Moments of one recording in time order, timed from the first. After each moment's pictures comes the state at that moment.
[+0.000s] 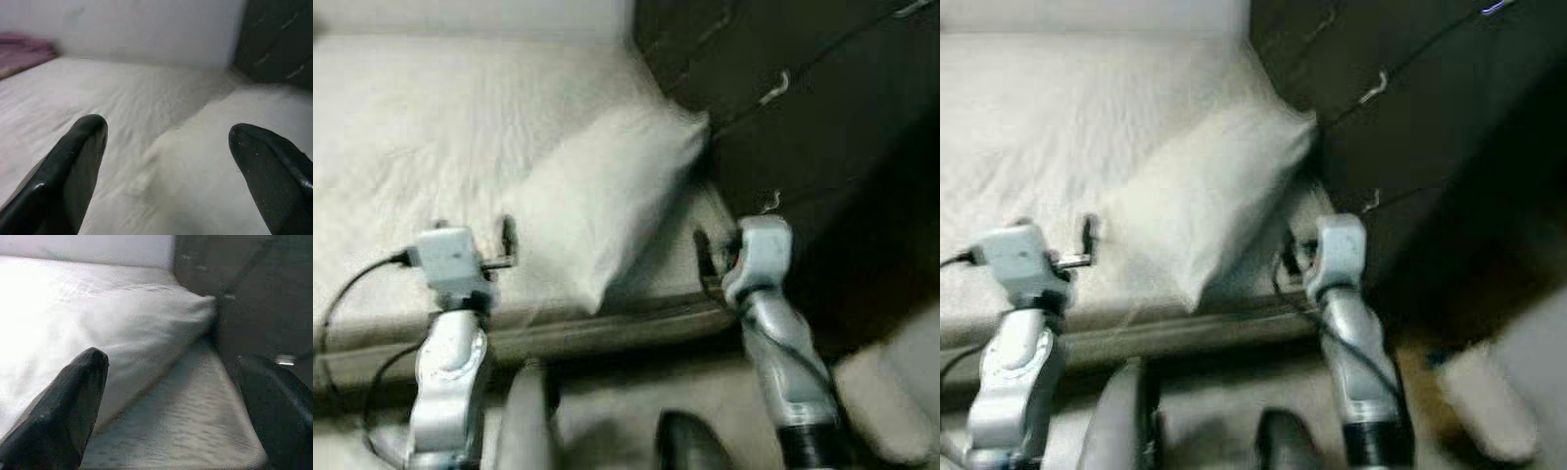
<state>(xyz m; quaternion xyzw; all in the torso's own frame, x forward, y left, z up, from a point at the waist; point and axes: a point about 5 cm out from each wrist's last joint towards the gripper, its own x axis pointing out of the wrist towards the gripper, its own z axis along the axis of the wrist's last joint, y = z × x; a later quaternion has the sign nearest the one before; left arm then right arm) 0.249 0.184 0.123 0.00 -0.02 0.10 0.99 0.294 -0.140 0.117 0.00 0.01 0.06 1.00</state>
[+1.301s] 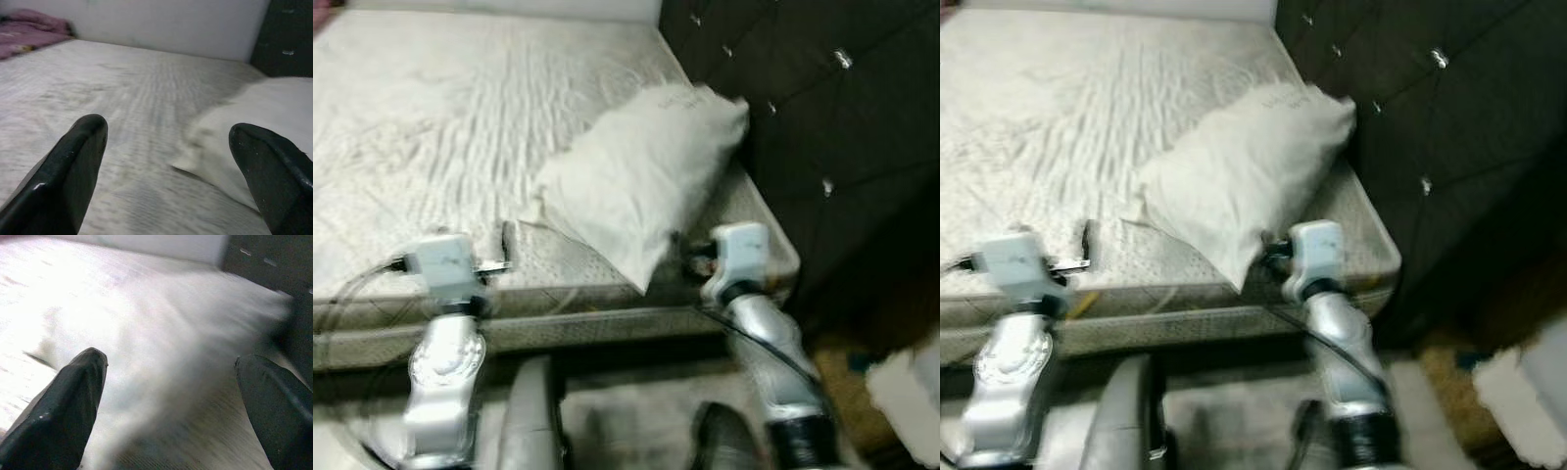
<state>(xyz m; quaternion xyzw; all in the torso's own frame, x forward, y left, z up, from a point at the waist) 0.254 0.192 0.130 0.00 -0.04 0.10 0.99 0.295 -0.110 0.114 0.00 0.01 0.14 0.99</state>
